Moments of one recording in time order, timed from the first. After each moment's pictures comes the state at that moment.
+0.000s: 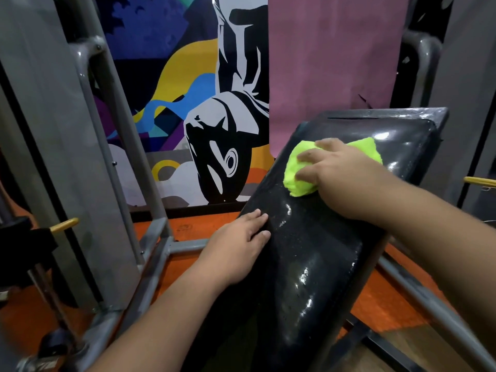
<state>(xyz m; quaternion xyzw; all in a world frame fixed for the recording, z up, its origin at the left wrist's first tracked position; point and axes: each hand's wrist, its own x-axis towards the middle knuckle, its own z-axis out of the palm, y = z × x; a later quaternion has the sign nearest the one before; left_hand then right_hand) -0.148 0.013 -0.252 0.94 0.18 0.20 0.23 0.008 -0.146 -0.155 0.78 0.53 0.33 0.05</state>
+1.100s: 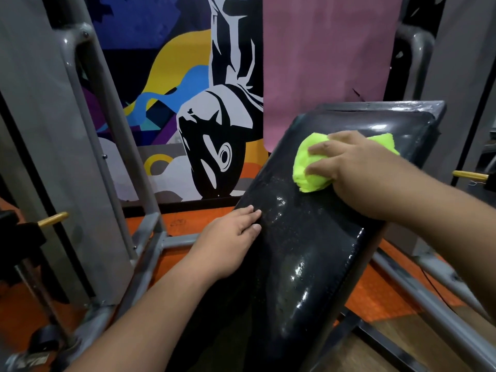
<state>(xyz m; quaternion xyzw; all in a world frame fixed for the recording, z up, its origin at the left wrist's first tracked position) -0.151 0.019 -0.256 0.94 0.17 0.20 0.23 0.016 -0.174 -0.163 0.77 0.54 0.34 -0.02</state>
